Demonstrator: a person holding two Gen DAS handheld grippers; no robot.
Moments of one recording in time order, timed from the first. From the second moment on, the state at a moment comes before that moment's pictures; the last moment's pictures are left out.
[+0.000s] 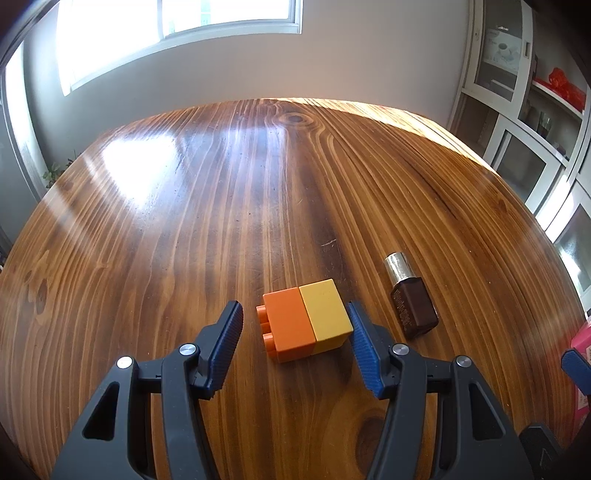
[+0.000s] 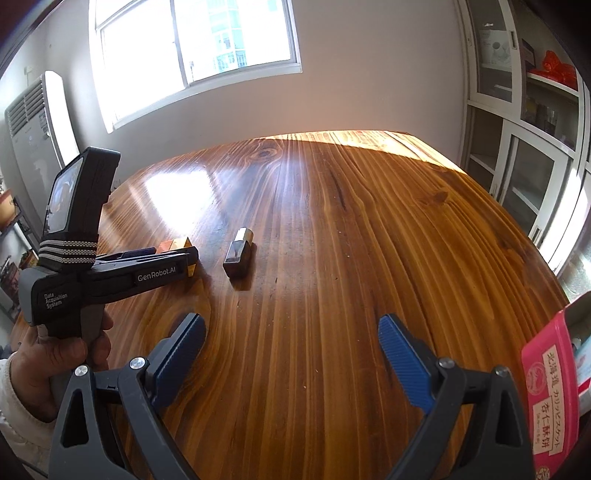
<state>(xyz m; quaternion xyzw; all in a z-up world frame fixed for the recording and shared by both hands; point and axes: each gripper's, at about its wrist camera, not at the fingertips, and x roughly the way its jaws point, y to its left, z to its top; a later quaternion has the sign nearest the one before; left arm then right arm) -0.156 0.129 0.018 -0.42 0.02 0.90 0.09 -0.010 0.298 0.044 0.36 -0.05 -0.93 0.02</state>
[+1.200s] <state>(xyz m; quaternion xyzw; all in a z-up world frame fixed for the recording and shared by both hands) -0.162 0.106 0.026 -0.41 0.01 0.91 0.06 -0.114 0.251 0.014 0.42 -0.02 -0.90 0.07</state>
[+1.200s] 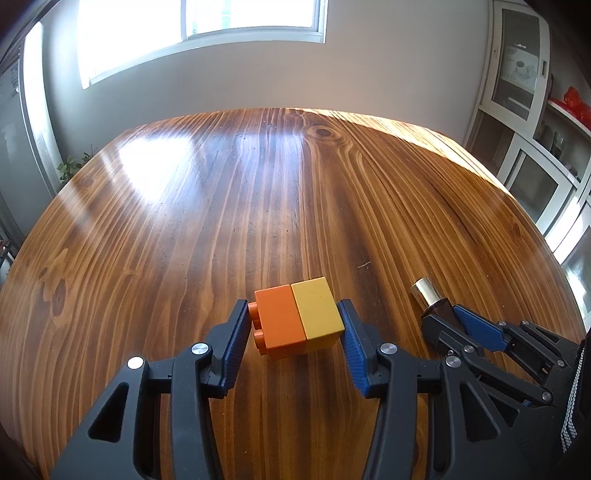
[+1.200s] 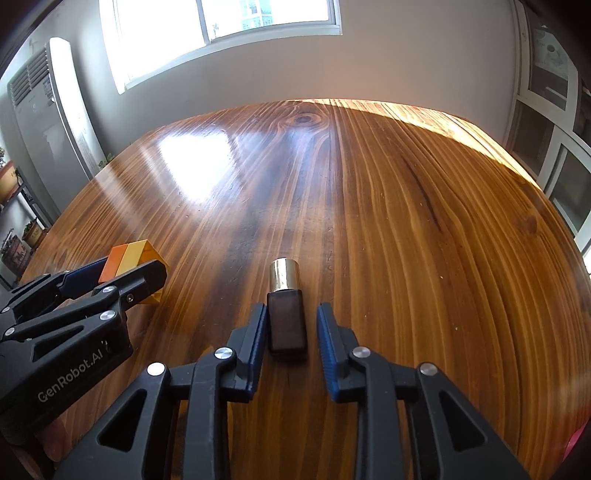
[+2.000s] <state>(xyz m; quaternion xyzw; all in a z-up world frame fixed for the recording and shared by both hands) -0.137 0.137 0.043 -0.39 0.02 0.91 0.12 -0.034 0.299 0.041 0.38 -0.09 -0.92 0.02</state>
